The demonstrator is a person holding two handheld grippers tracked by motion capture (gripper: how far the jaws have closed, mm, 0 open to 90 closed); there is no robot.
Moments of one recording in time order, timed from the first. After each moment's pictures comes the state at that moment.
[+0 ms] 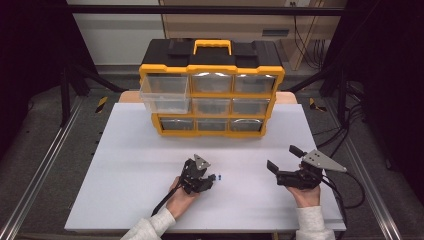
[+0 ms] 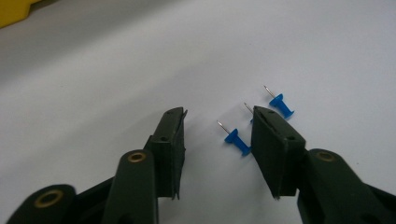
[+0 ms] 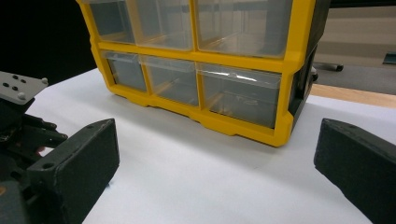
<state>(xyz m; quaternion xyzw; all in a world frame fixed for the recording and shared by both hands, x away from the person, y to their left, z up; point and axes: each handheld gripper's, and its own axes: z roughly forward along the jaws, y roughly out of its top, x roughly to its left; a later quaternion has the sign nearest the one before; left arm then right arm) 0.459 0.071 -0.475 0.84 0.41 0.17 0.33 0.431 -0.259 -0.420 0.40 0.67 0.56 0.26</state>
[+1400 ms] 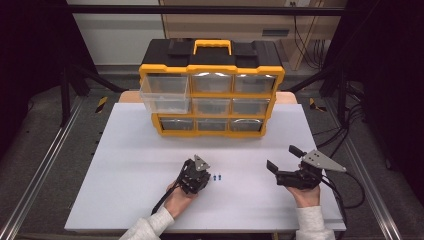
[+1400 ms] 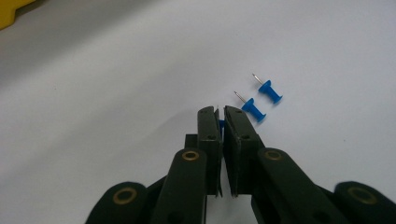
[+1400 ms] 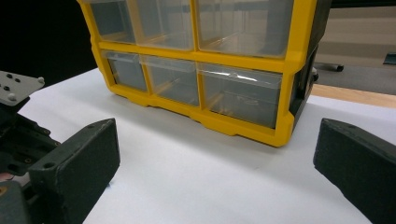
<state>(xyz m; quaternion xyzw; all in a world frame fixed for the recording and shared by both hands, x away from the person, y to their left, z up) 0.456 0.076 -0.469 0.86 0.37 0.15 0.33 0.431 -0.258 -0.420 0.40 0.68 0.56 0.26</state>
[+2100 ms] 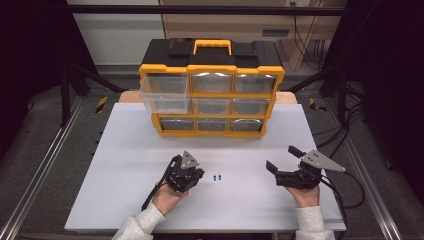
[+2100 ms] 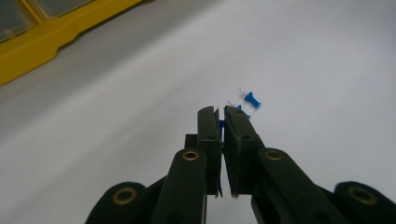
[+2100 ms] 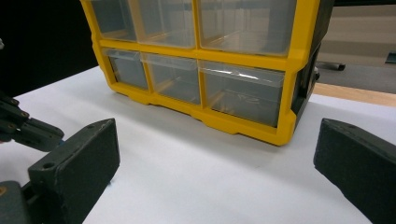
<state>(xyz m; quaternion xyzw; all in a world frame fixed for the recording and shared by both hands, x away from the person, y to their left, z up) 0.447 0.107 -0.431 0.85 0.34 0.15 0.37 0.431 -0.257 -0.421 0.40 0.68 0.56 0.26</state>
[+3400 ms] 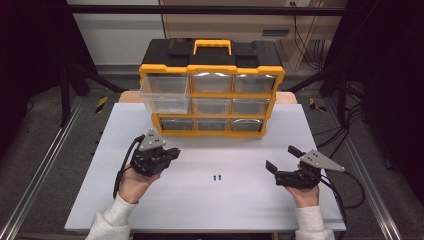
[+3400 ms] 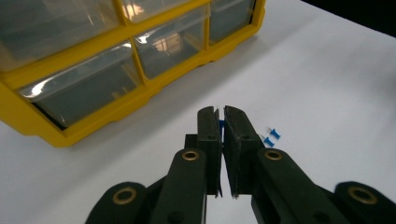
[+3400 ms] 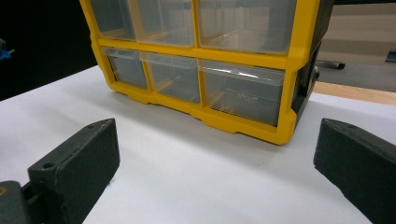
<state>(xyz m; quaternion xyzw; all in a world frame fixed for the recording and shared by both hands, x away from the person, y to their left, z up) 0.446 0.175 -0.344 0.82 0.35 0.19 0.42 0.432 -0.256 -0.421 0.40 0.68 0.56 0.26</state>
